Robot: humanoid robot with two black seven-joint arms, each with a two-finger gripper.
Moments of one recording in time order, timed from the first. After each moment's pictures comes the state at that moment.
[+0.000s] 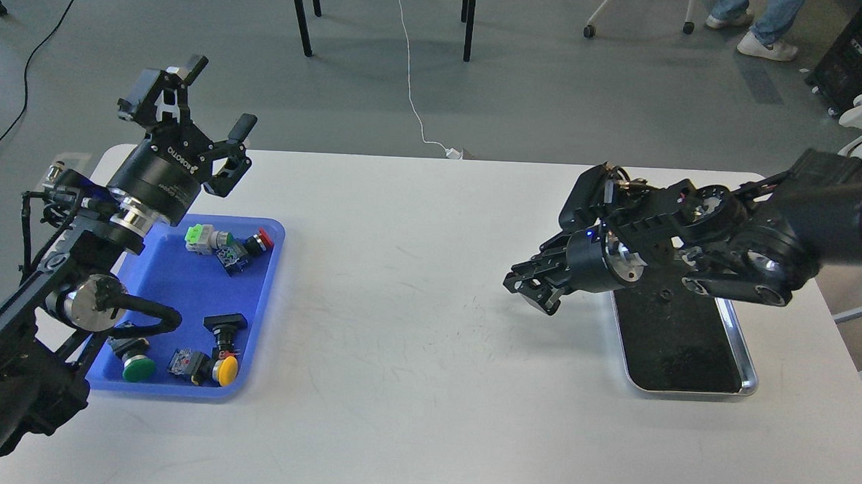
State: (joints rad) left arm -0.37 0.35 -1.21 -1.14 0.60 -0.38 -0.34; right arm 1.66 -0.30 -1.05 1.15 -1.13 -0.18 0.49
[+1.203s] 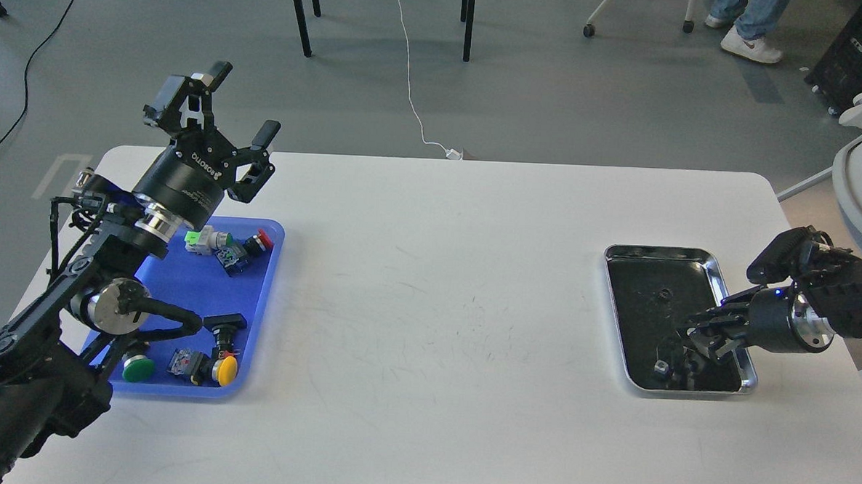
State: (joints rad) left arm -0.37 0.29 -1.20 -1.14 0.60 -0.39 -0.33; right arm 1.38 -0.63 -1.05 1.05 -1.28 -0.18 0.49
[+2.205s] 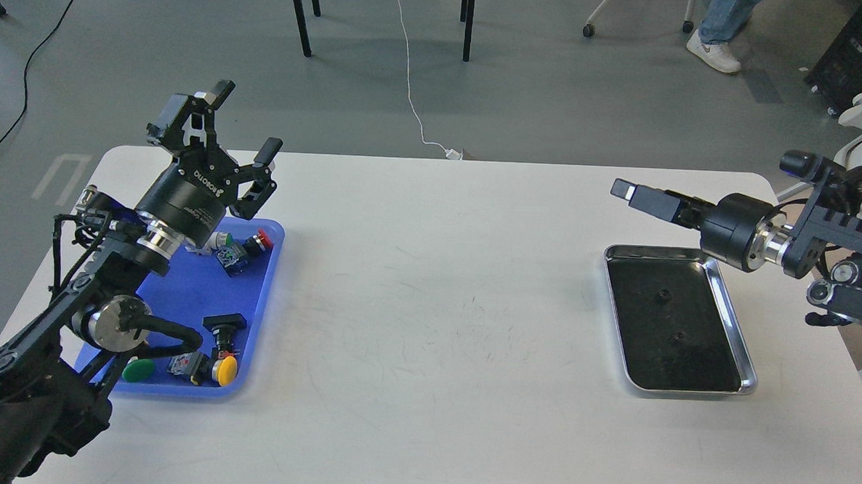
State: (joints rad) left arm -0.31 0.29 -1.20 -1.17 0.61 -0.39 -0.33; right arm 1.17 -0.75 -0.32 1.18 -0.57 -0.18 0.49
